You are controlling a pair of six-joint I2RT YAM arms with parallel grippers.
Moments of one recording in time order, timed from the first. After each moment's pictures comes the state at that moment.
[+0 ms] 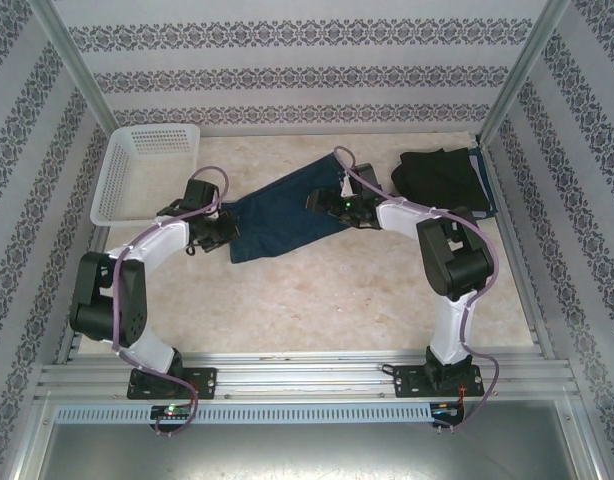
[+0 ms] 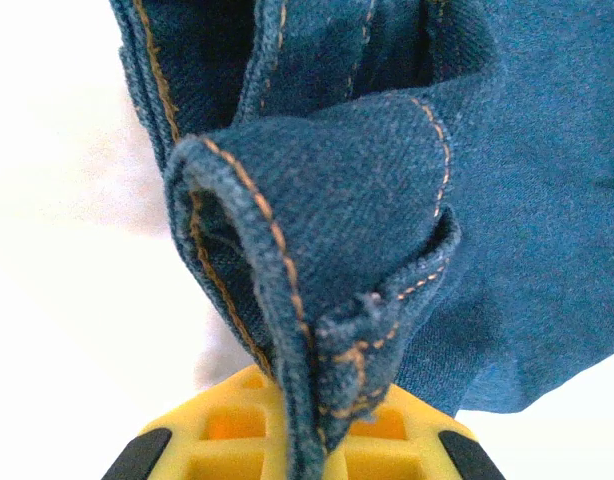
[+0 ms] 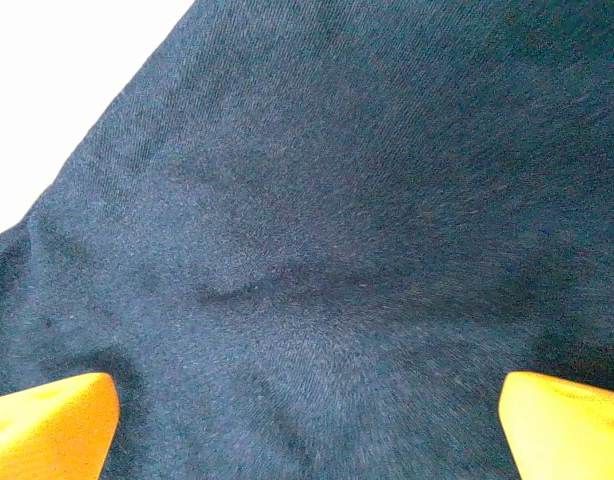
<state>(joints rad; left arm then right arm) -0.14 1.58 1.02 -0.54 0.22 -0.59 0.36 1.96 1.25 -0.12 -0.39 0.62</state>
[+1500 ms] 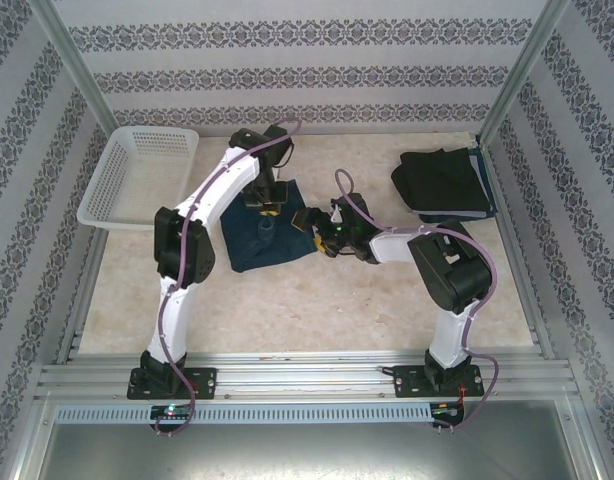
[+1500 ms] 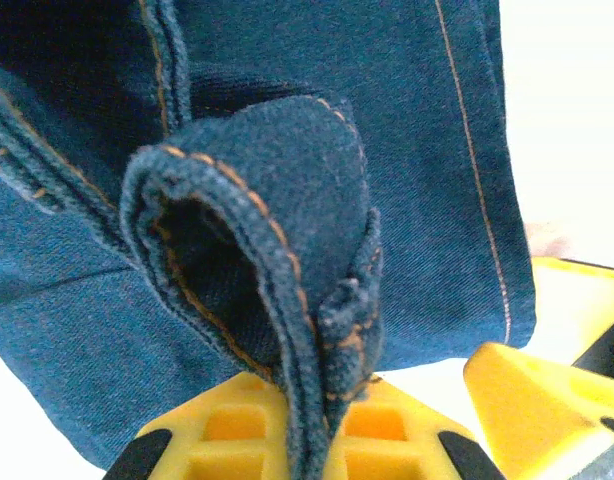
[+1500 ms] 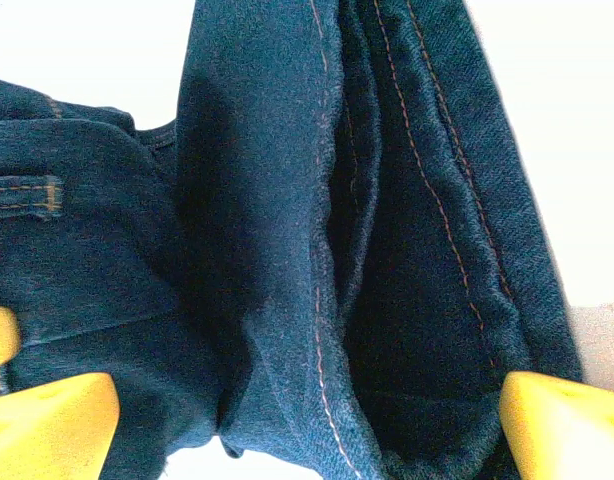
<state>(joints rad) -0.43 2.25 2.24 -1.46 0.06 -0.49 0.49 1.89 0.91 0.37 -0.50 1.13</state>
